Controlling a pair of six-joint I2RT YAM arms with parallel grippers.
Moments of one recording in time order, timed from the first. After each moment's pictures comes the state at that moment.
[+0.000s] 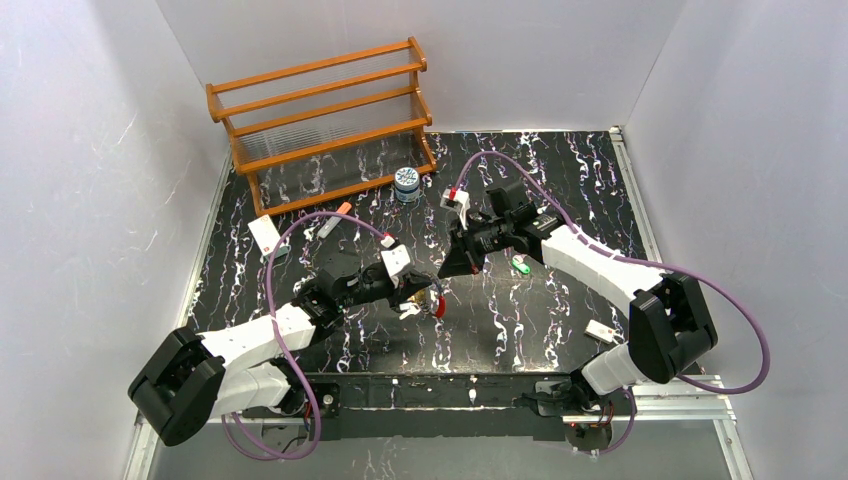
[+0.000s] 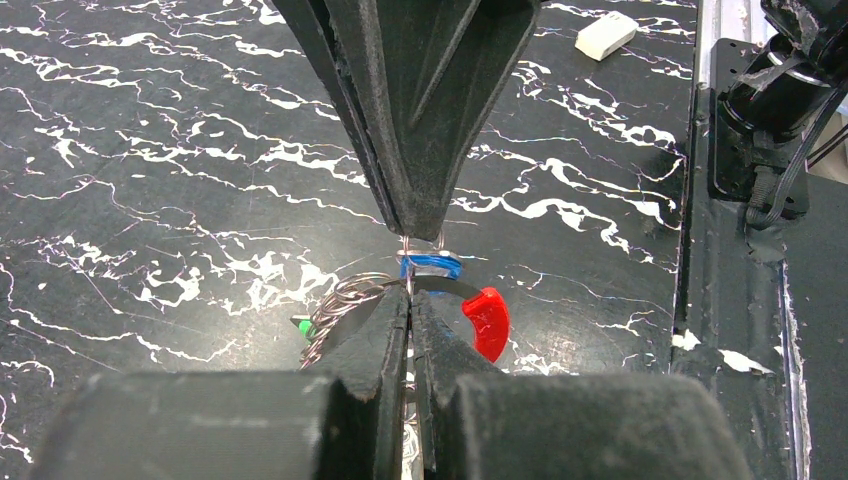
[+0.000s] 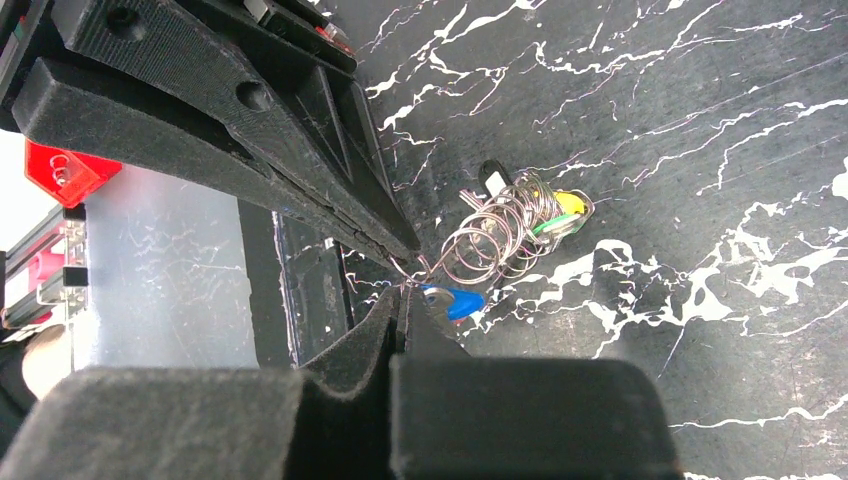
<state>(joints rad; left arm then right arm) -0.74 1.12 0.41 0.52 0.49 0.09 0.61 1.46 1.03 -0.35 -0.91 -0.03</state>
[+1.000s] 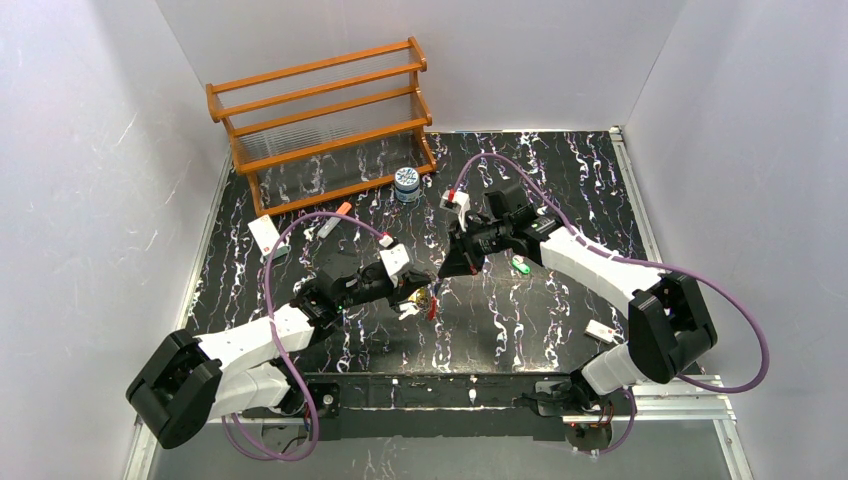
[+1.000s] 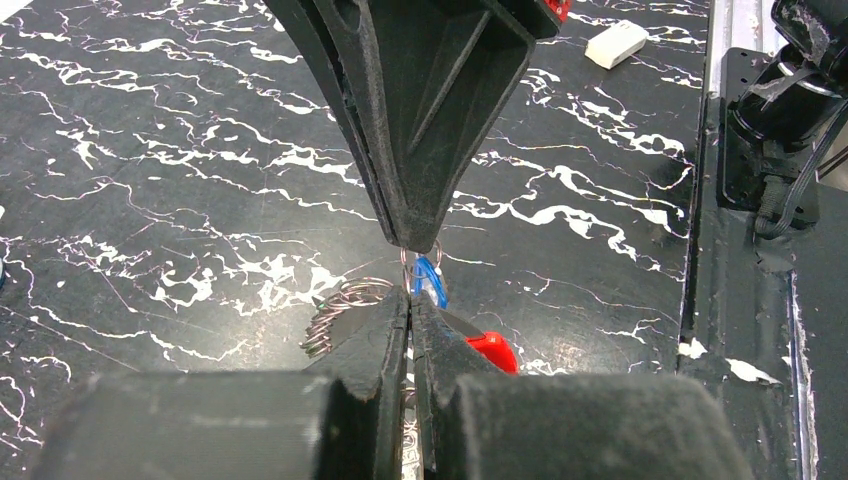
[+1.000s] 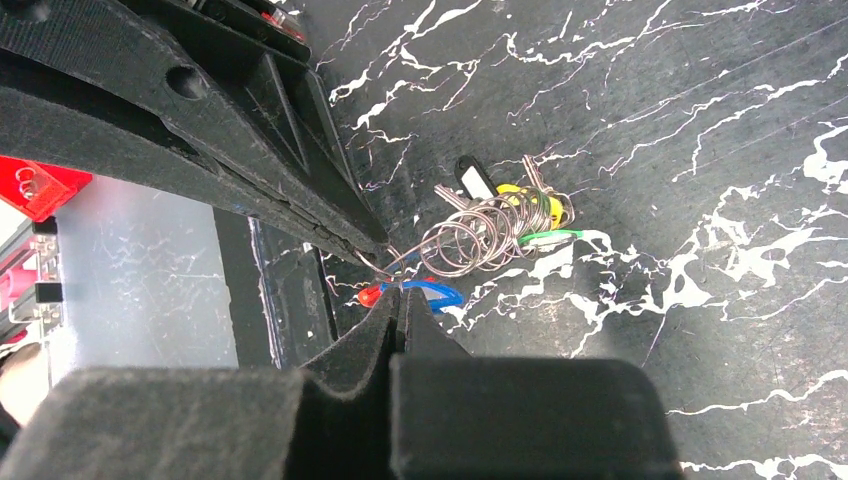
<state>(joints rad) -0.74 1.10 0.41 0.52 0.46 0.09 0.62 1.46 1.02 -0.33 -0.85 -0.02</state>
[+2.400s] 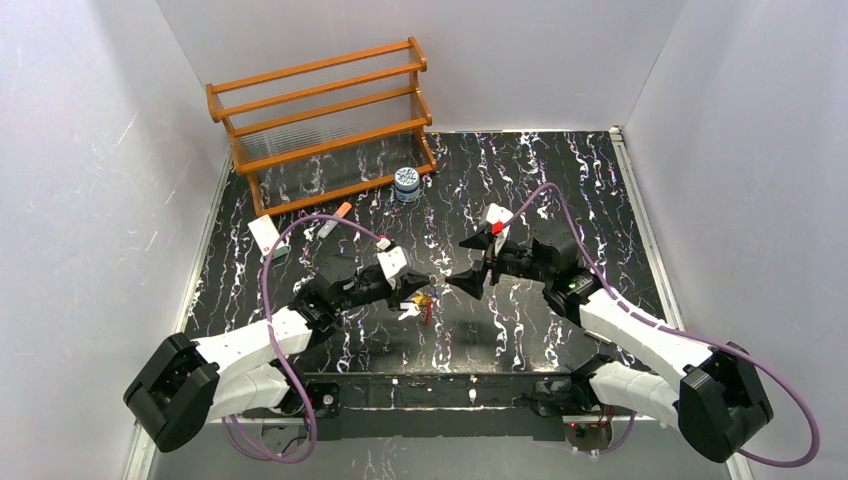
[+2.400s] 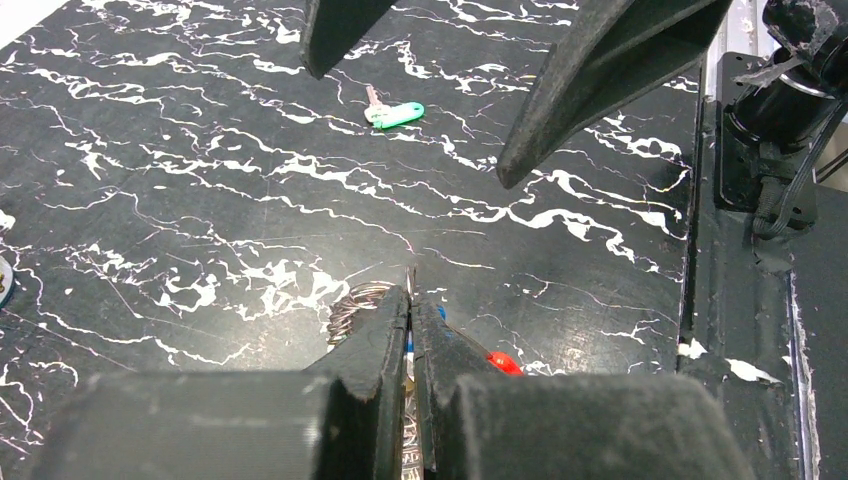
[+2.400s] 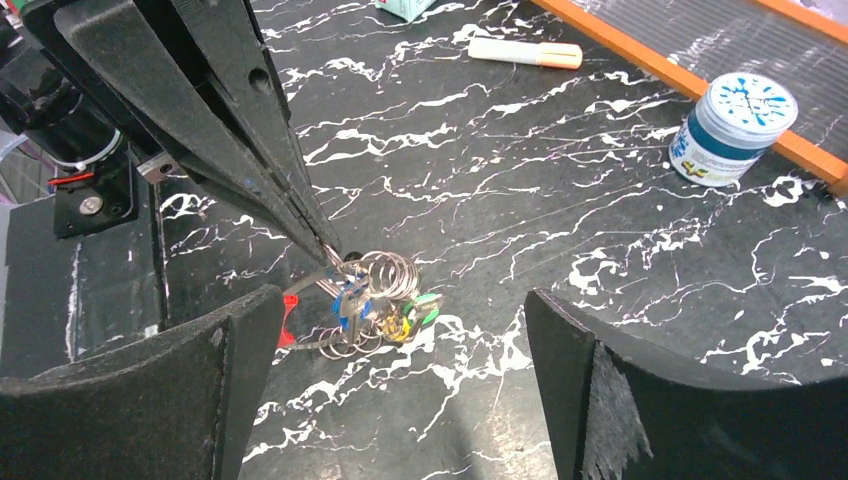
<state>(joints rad) -0.75 1.08 0.39 0.54 0.46 0.10 0.62 1.04 0.57 0.28 -0.64 -0.06</state>
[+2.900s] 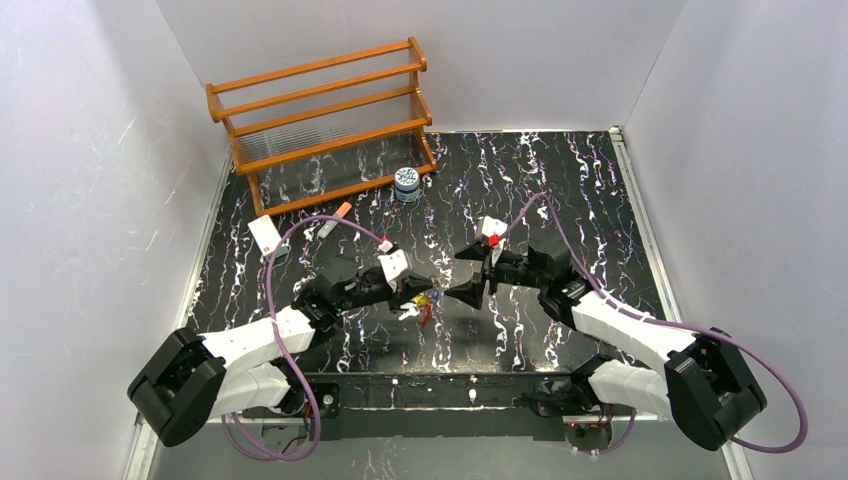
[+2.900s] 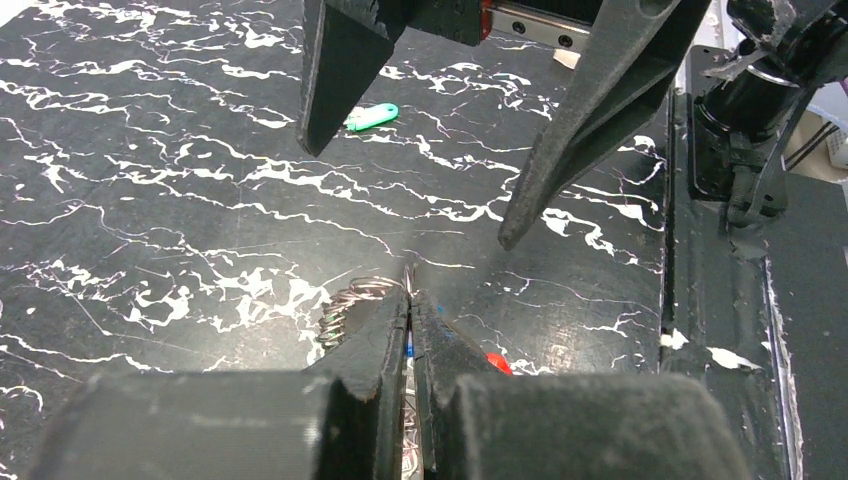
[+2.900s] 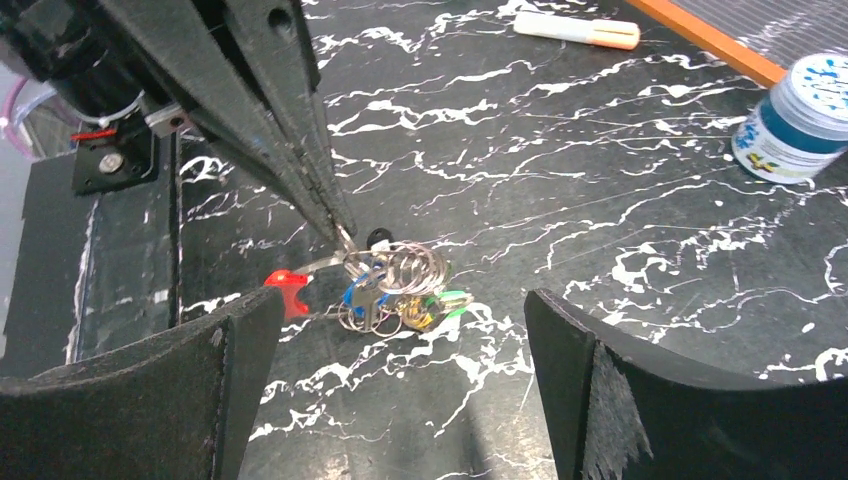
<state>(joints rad) -0.75 1.12 0.38 0.58 0.51 0.09 0.62 1.11 0.49 0.41 -0.71 -0.07</state>
